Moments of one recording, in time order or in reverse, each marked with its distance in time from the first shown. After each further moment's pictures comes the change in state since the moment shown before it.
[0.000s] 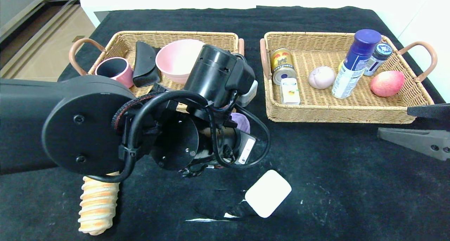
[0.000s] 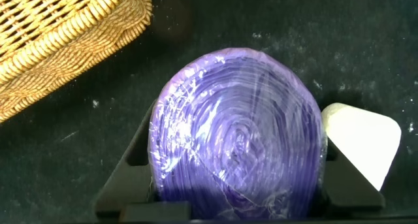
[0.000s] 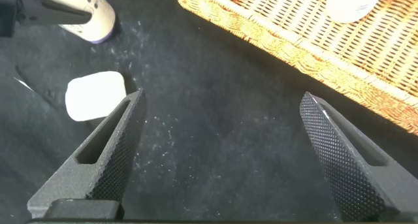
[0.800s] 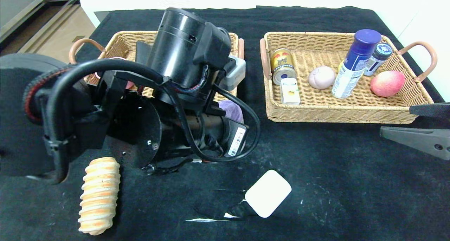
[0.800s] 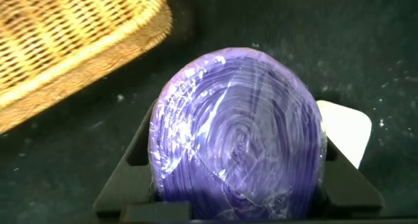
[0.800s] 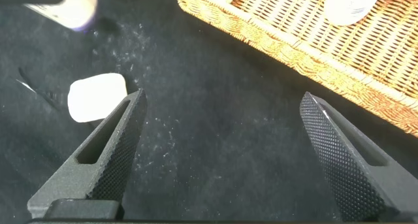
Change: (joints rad) left arm -0.009 -0.096 0.011 0.019 0.003 -0.009; right arm 0.000 -0.008 -0.001 0.000 0.000 0.000
